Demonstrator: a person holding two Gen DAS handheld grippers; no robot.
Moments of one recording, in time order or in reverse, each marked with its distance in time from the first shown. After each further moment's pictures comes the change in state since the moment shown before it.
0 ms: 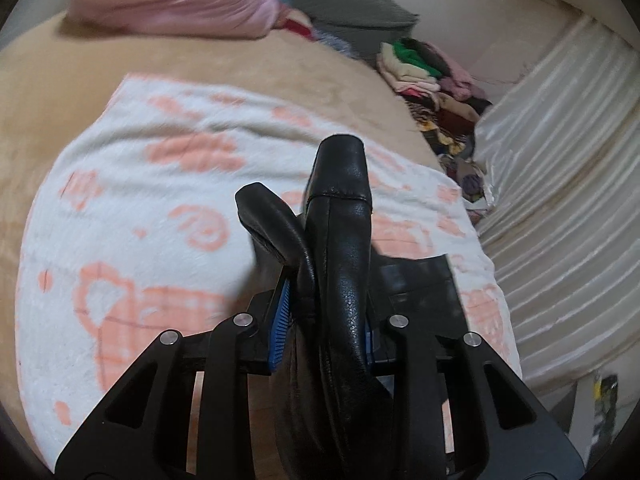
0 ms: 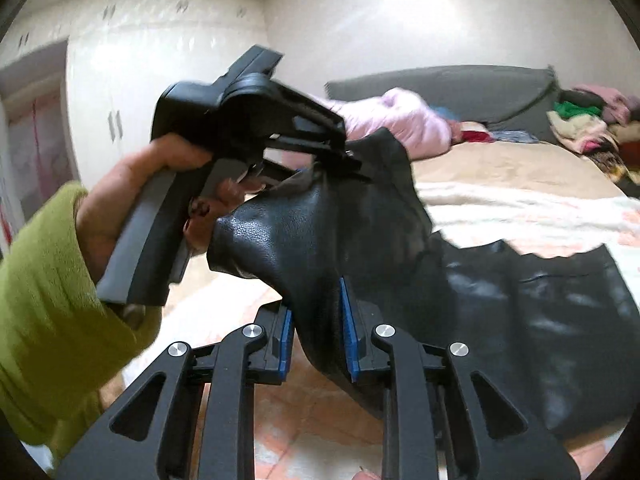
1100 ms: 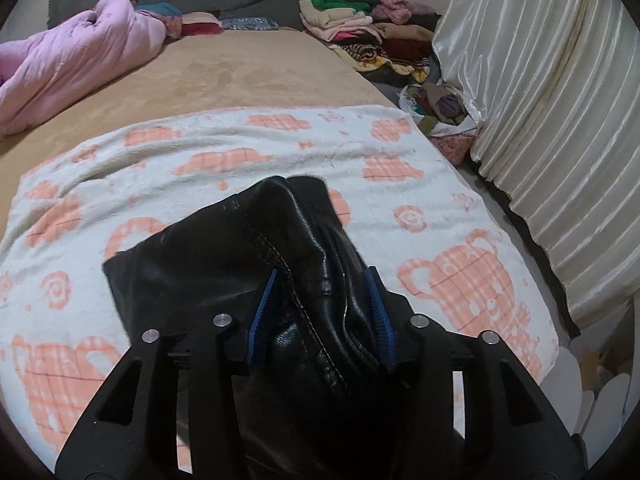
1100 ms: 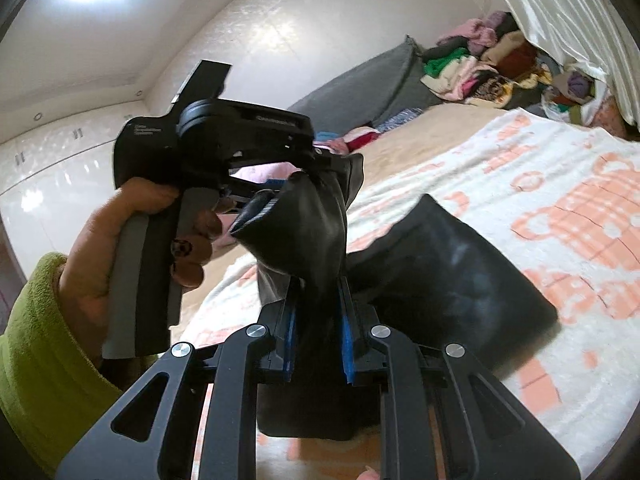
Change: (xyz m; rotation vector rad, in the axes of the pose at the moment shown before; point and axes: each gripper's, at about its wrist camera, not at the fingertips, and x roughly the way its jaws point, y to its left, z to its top) left arm 0.142 -0.230 -0.025 0.335 0.110 0.085; right arm -0.134 -0.168 -0.050 0.441 -0.170 -0.177
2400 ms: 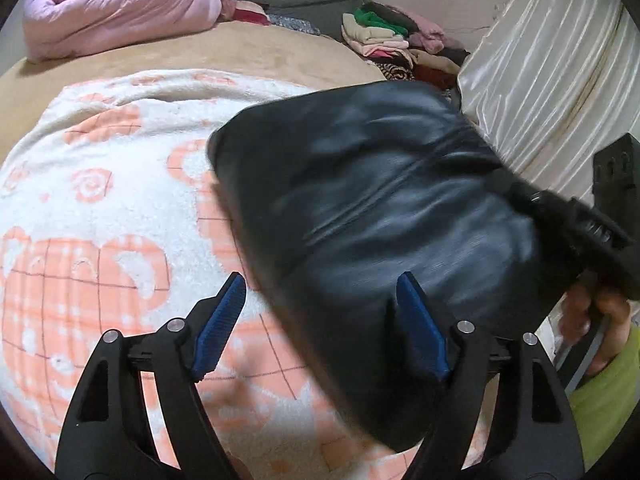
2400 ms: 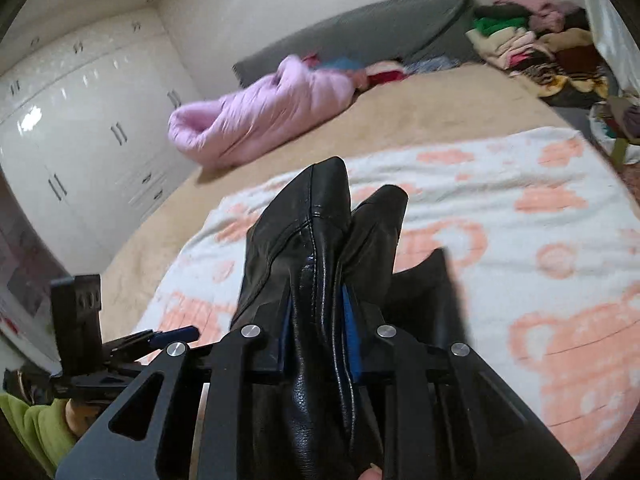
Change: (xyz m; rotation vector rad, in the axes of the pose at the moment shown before) left arm -0.031 0.109 -0.099 -0.166 -0.070 -0.028; right arm 0.087 -0.012 0.122 -0.181 0.348 0.001
